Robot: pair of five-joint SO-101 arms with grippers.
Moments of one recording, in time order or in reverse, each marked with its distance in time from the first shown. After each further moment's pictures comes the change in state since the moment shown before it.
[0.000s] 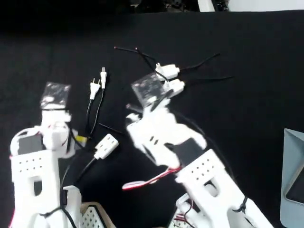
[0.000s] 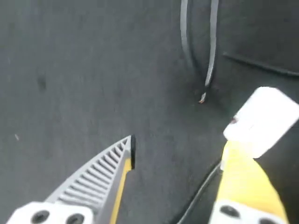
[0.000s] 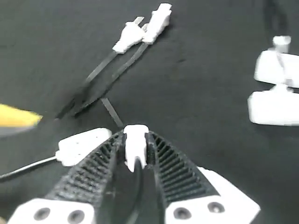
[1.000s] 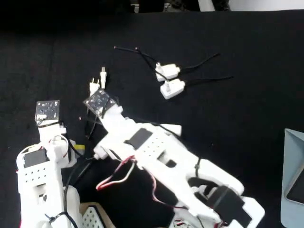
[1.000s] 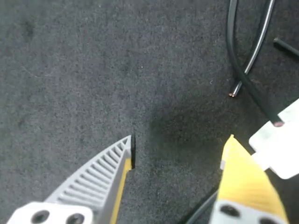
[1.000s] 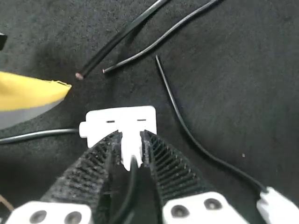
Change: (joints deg) left arm -5.1 -5.5 17.9 -11.8 7.5; right arm -11.4 33.5 -8.5 -9.5 2.1
